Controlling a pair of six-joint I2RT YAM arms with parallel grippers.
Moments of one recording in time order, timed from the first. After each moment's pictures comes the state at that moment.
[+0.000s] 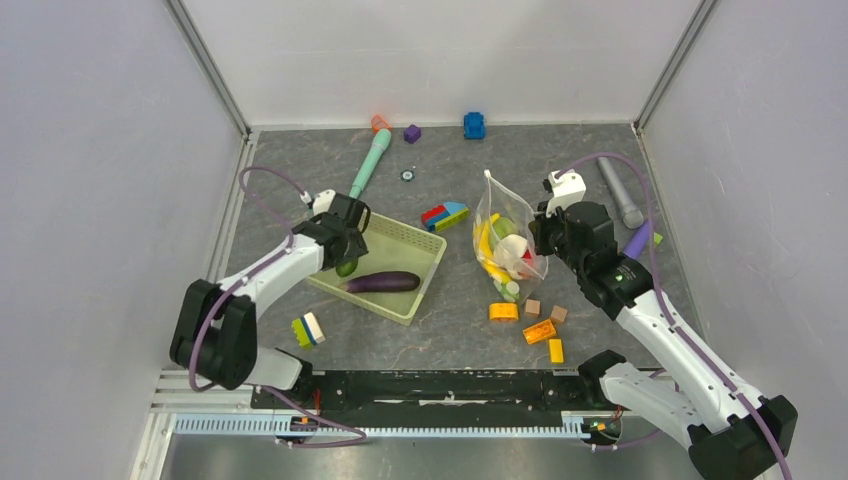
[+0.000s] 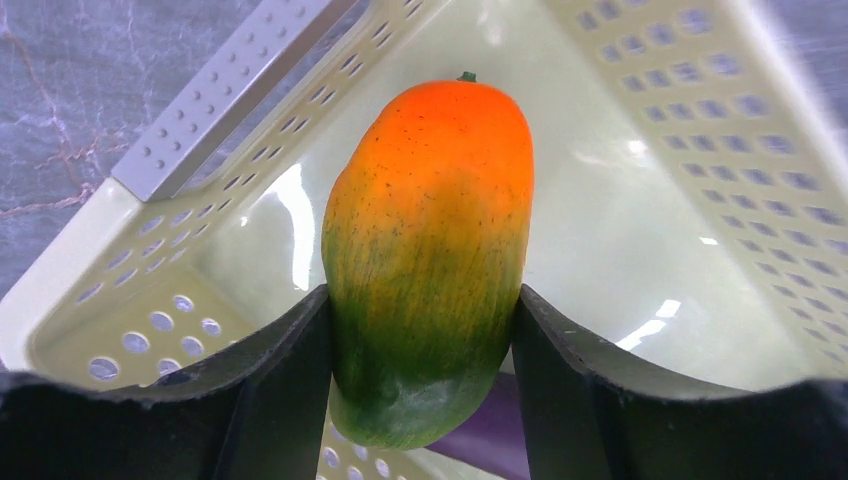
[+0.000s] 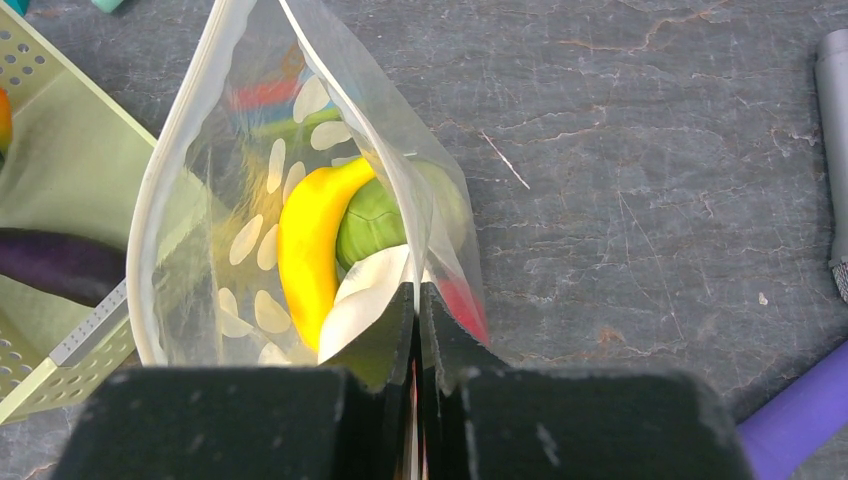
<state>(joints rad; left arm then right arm) -0.40 1.44 0.86 -0.53 -0.43 -0.74 0.48 0.89 0.80 -0.33 0.15 0.13</state>
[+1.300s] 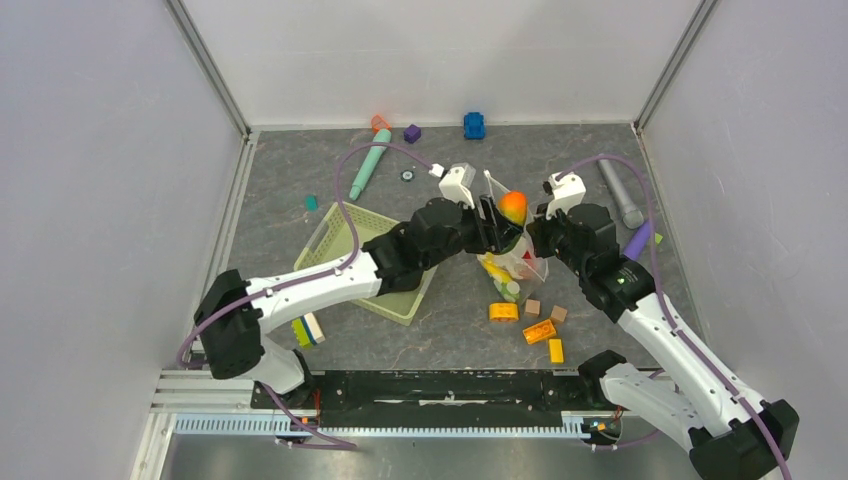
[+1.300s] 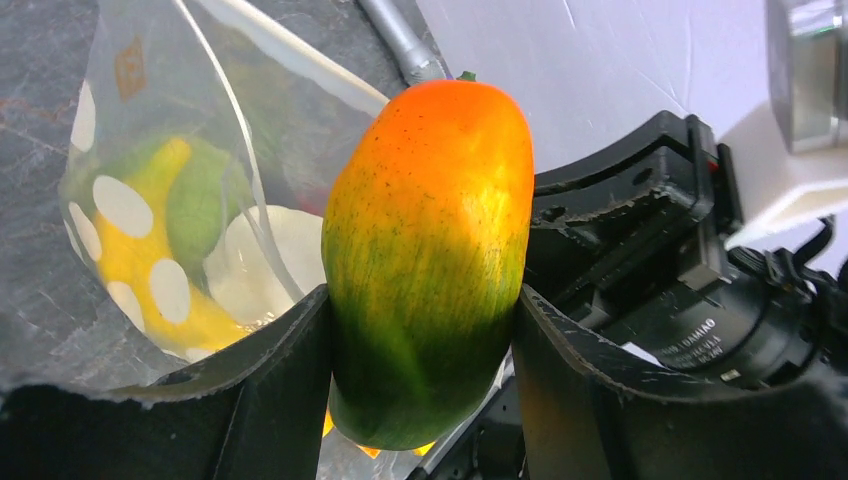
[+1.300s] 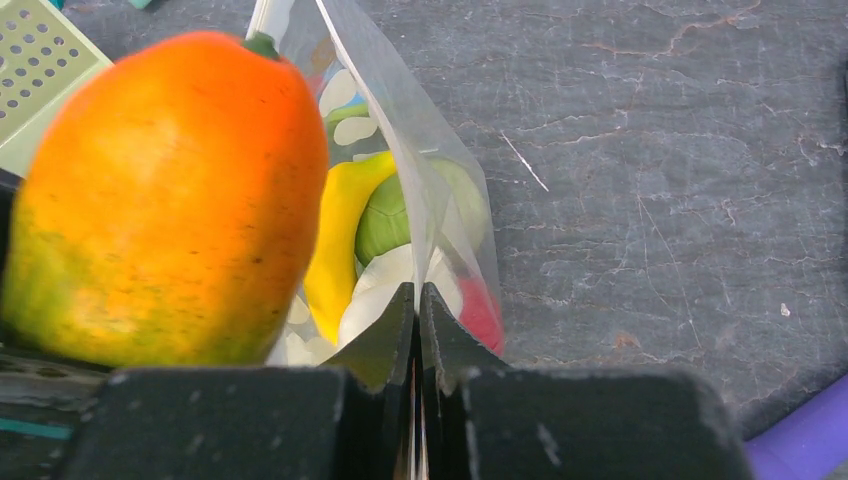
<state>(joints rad) -1.02 1.49 1.17 0.09 -0.13 -0.78 0.48 0.88 0.79 -0.32 0.11 0.13</state>
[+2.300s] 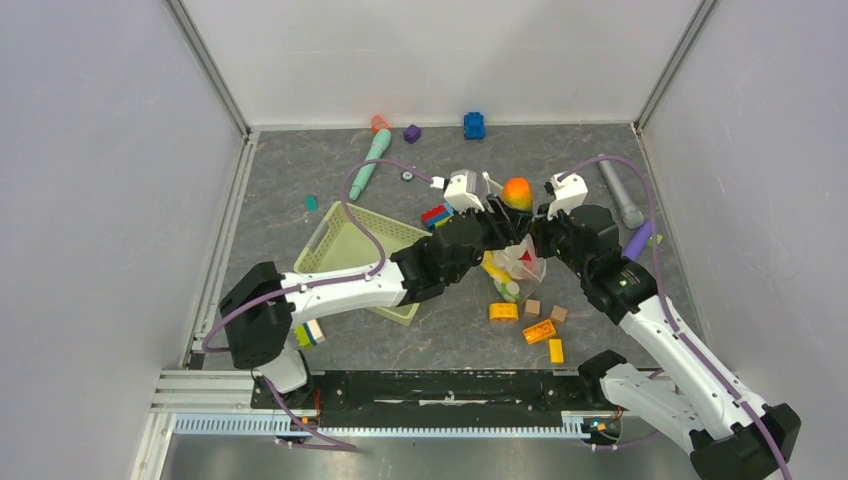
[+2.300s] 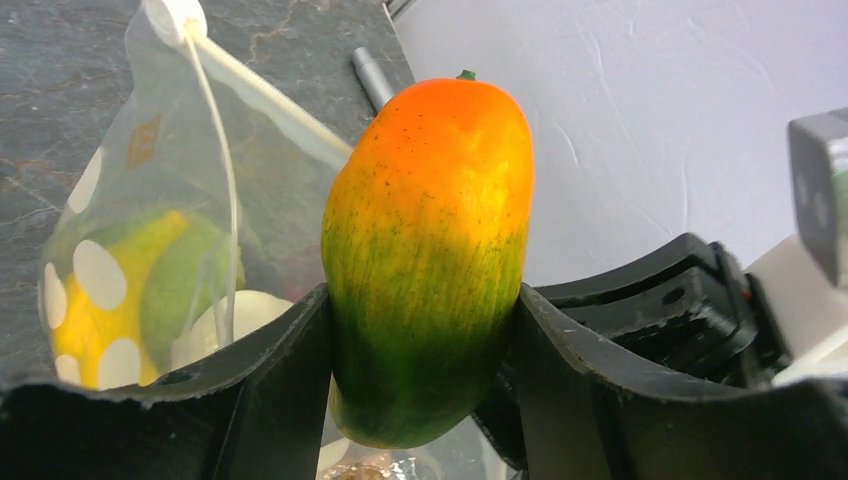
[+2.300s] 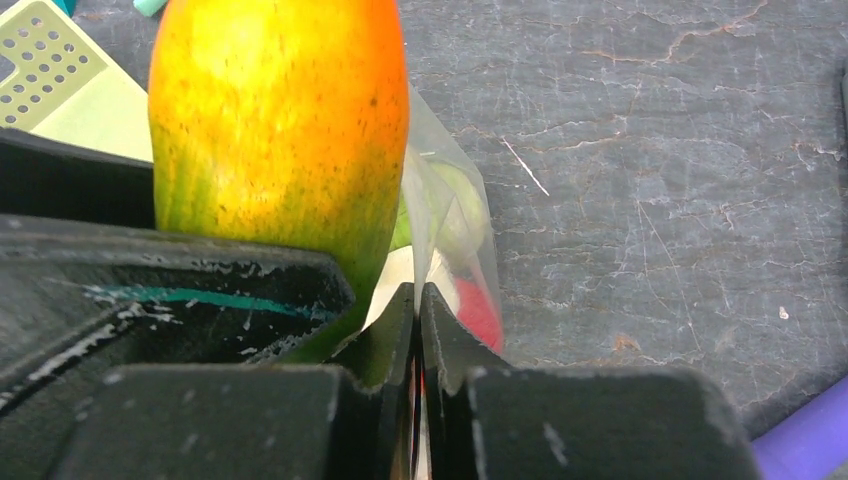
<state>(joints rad) -1.12 1.63 1.18 0.34 -0.50 -0.85 0.48 0.86 0.79 -0.32 0.10 0.13</state>
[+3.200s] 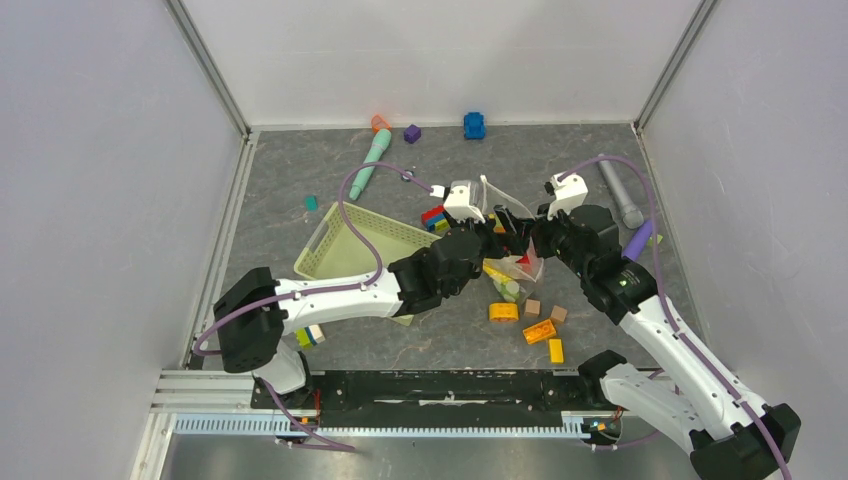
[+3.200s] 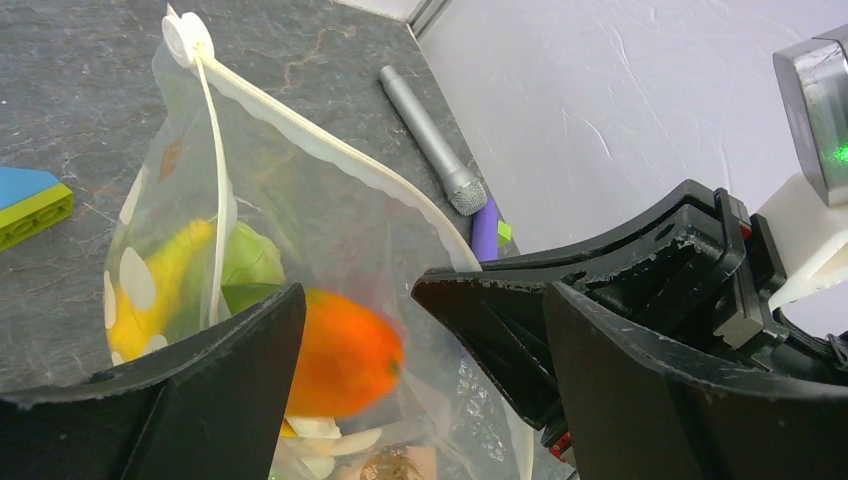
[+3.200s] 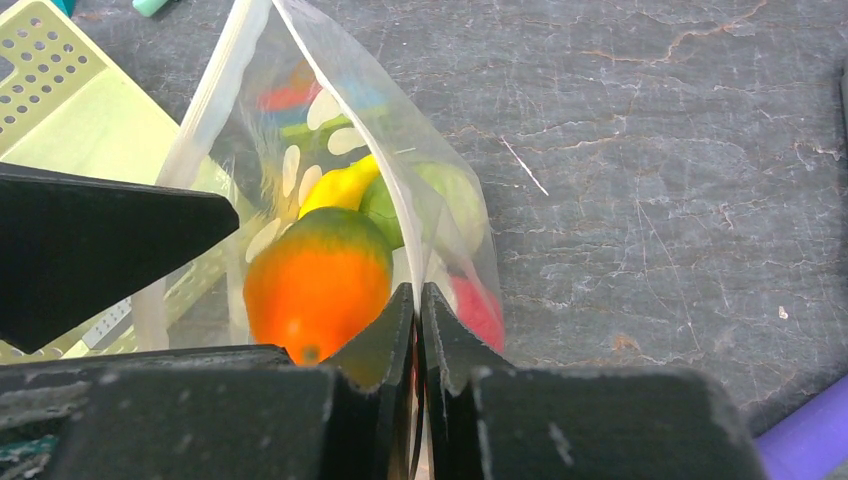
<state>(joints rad) -1.18 1.59 1.12 0.38 -0.60 -0.72 0.48 0.86 0.79 -0.32 0.11 0.13</state>
